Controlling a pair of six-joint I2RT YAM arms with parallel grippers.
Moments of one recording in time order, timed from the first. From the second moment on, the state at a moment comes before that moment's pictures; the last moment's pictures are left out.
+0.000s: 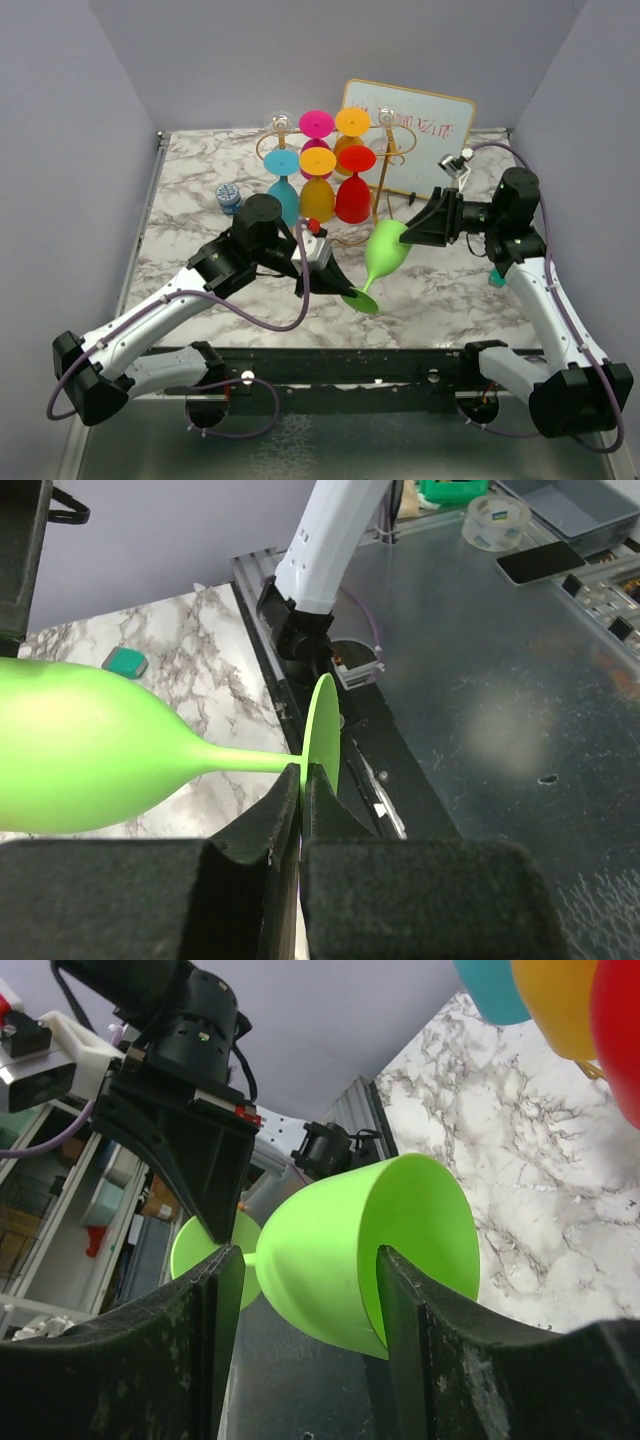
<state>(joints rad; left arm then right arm) -0.84 1.06 1.02 -0.17 1.06 0.24 0.10 1.05 0.90 0.01 -1.38 0.72</state>
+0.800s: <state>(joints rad) -0.67 1.11 1.02 -0.26 1.42 0.39 0.13 0.97 0.90 0.09 -1.45 0.86</state>
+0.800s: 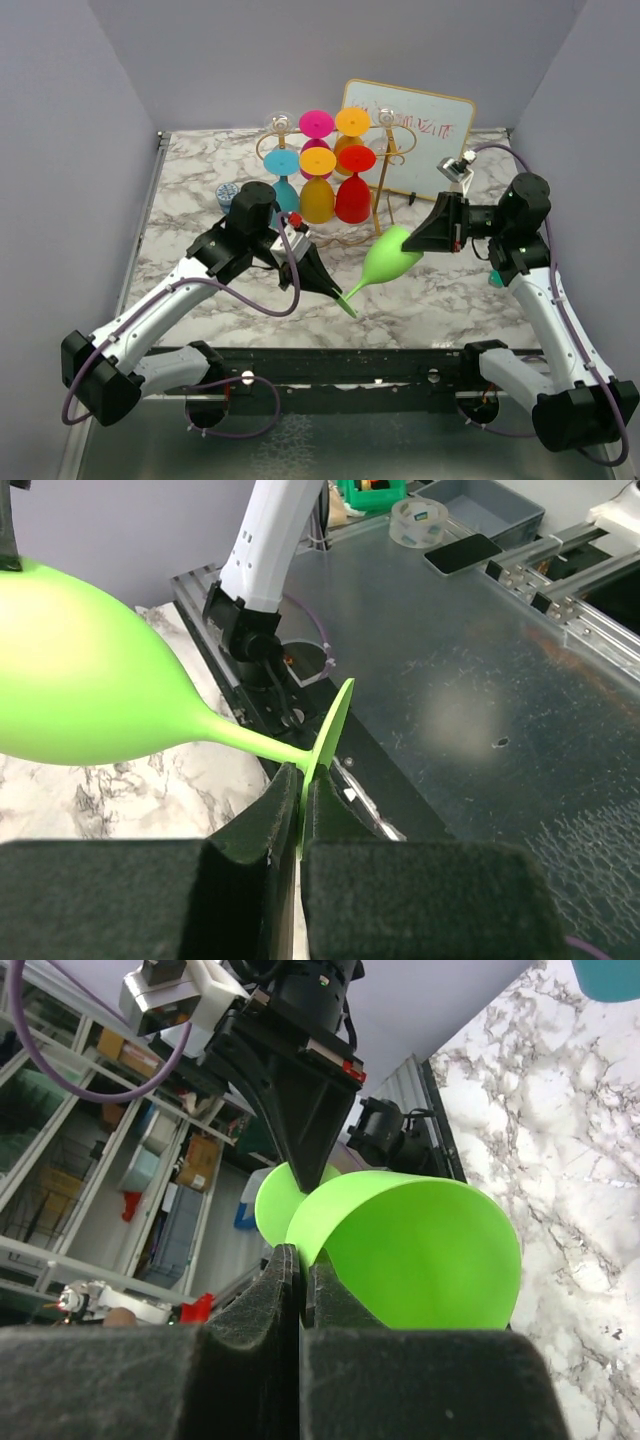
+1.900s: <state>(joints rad) -0.65 1.05 0.98 -0.27 1.10 0.24 0.14 1.14 1.23 -0.72 -0.98 0.26</state>
